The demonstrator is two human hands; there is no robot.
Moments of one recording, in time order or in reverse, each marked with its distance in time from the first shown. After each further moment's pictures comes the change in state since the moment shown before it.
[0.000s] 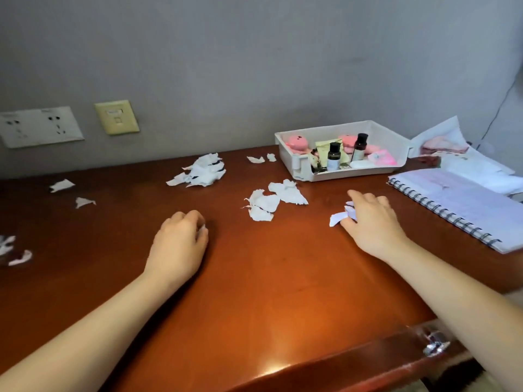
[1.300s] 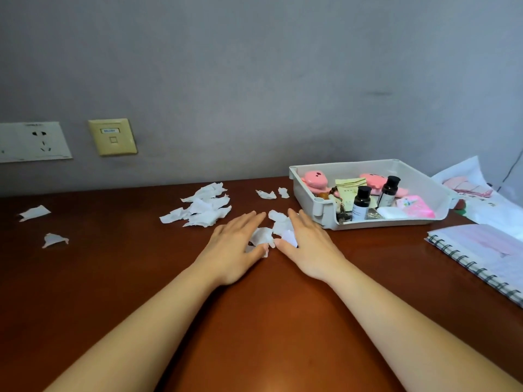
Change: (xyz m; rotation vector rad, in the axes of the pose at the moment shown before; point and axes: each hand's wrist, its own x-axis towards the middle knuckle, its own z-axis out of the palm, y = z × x) left_hand 0.121 0.022 0.055 -0.107 -0.242 0.333; right_hand 0.101 -0.092 0.055 0.202 -0.166 -0.307
